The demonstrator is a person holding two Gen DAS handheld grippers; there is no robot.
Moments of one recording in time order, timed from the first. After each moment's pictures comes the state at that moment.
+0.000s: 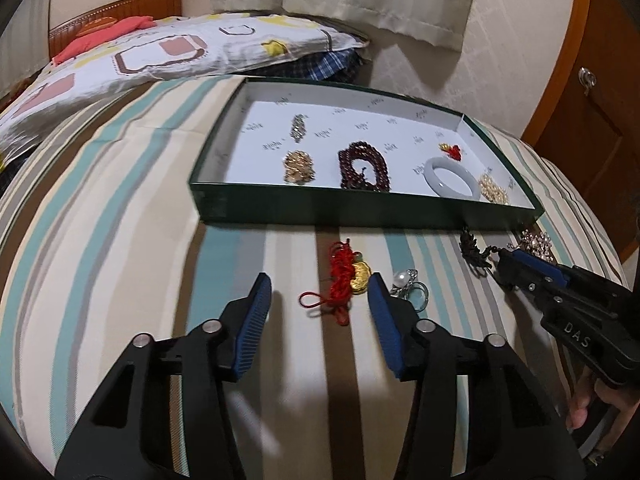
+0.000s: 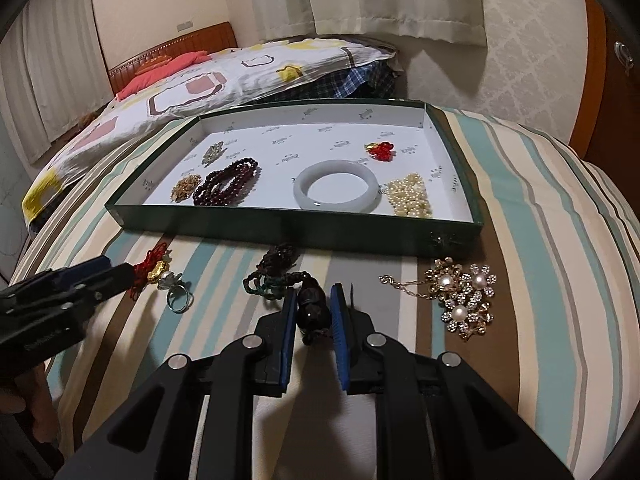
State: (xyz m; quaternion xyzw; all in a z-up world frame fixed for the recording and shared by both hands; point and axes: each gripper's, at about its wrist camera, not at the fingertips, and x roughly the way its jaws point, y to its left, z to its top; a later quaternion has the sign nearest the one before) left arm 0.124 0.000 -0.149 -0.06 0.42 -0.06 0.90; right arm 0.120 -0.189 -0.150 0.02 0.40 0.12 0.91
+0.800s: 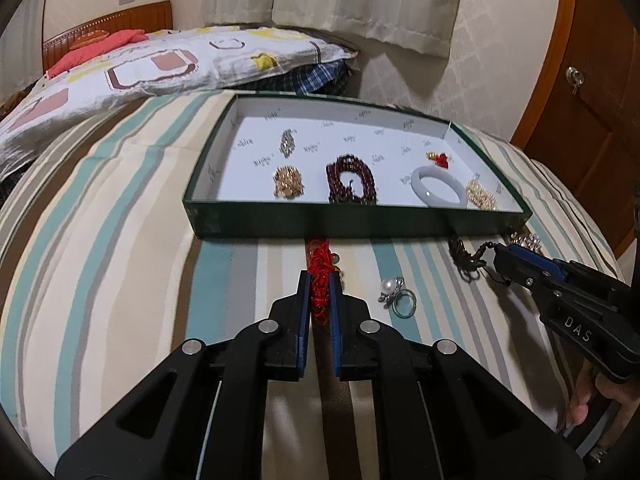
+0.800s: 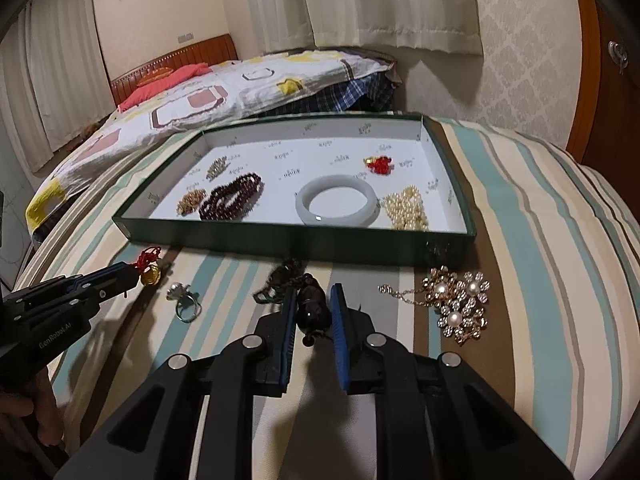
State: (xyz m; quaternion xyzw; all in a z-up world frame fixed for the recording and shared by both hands) left arm 0.117 0.001 -0.137 -0.05 0.39 -0.07 0.92; right arm 0.114 -0.189 -0.139 0.03 0.38 0.12 0.92
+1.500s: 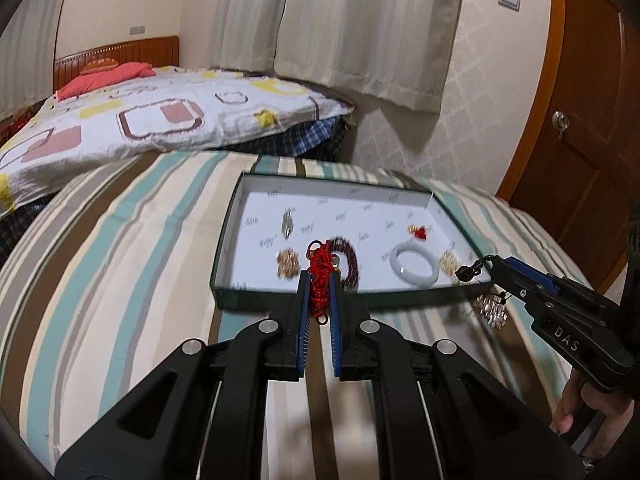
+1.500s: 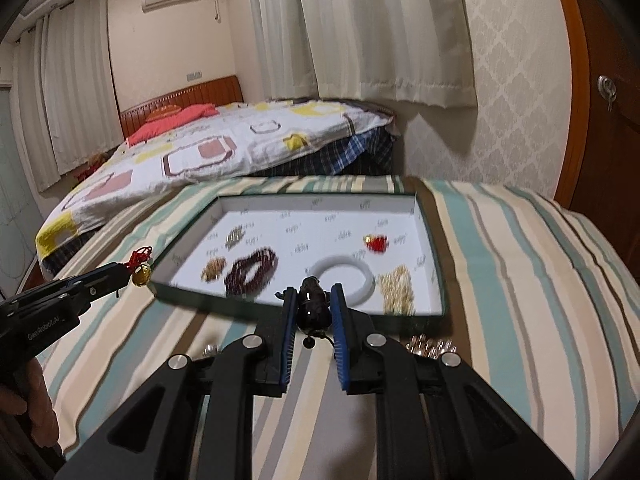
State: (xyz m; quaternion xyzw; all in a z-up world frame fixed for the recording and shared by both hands) left arm 0.109 0.008 -0.072 -0.07 0.31 -0.07 0.95; right arm 0.109 -0.192 -0.080 0.03 0.29 0.12 0.95
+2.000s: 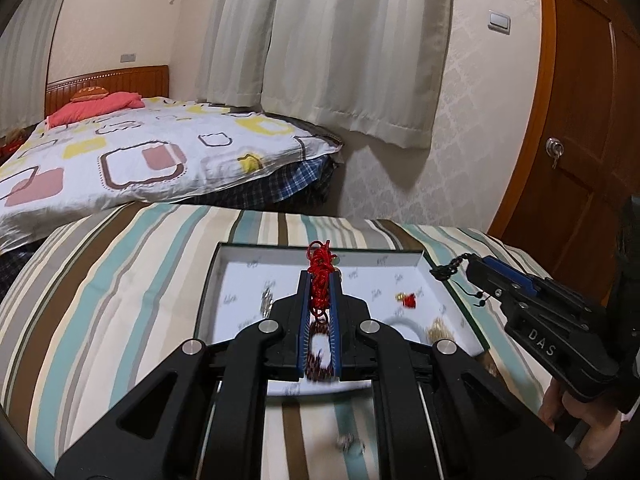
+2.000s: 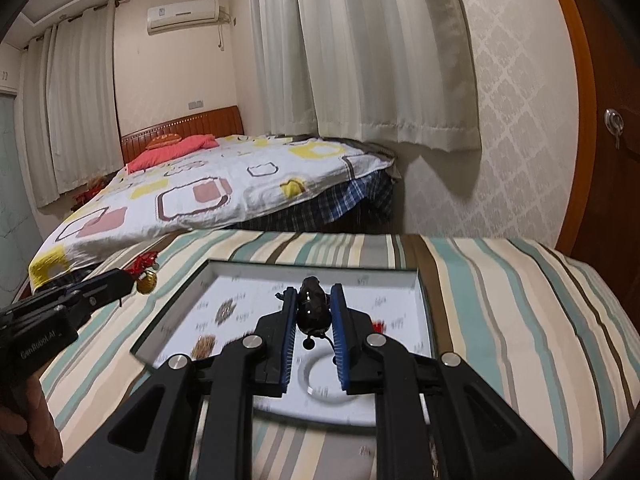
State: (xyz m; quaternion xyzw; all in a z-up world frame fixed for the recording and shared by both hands) left arm 0.167 -0.010 -0.037 -0.07 0.26 -0.09 0.96; right arm 0.169 -0.190 -0.050 0.03 0.24 0.12 0.96
